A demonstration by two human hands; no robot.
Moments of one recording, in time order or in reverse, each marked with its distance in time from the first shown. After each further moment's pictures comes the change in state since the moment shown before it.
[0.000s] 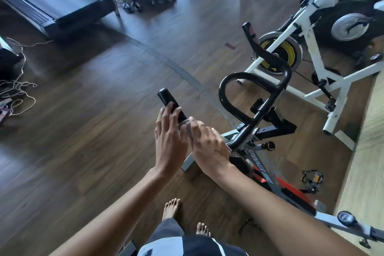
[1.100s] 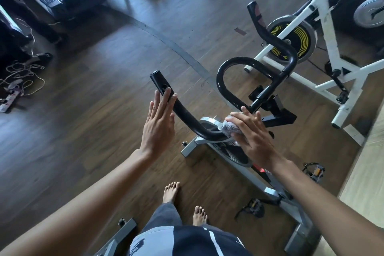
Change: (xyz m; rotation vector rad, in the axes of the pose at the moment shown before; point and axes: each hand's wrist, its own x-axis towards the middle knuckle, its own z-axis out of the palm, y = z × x) left_hand -0.001 -0.036 0.011 0.207 -0.050 0.203; right_hand -0.046 0.152 -0.029 0.461 -0.239 -0.095
